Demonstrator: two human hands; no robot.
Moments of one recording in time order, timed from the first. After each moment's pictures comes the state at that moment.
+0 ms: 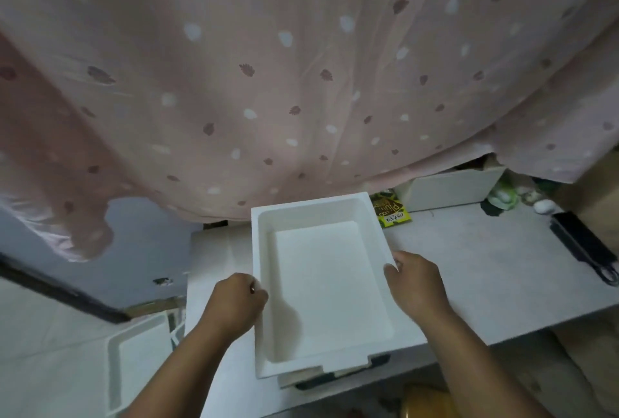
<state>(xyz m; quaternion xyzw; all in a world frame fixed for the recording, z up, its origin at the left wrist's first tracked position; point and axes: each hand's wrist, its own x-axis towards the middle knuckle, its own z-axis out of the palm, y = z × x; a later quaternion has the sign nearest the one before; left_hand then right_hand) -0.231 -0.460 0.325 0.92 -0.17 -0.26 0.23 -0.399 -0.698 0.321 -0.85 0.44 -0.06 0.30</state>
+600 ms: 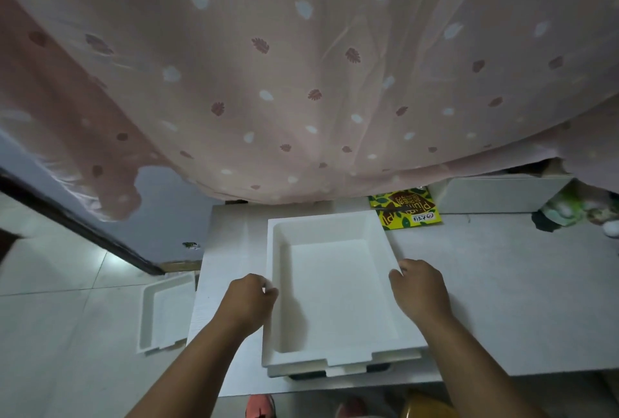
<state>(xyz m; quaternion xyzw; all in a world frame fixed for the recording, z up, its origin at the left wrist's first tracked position) -0.252 -0.481 0.282 0.93 -0.08 -0.28 0.20 -0.382 -0.741 0.258 -0.85 0.41 0.00 0.33</state>
